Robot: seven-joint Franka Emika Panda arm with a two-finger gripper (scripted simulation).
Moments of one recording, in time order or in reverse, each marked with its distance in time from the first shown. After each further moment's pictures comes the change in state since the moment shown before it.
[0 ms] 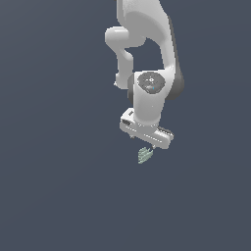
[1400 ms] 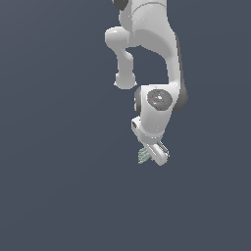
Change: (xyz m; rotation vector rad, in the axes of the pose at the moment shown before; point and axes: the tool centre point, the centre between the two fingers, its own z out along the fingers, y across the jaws) arm 0.003 -0.020 0.043 -0.028 0.021 0.531
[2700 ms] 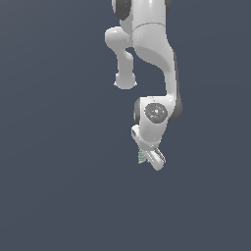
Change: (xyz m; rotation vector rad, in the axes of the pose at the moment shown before) arm 0.000 0.000 0.051 0.000 0.001 0.011
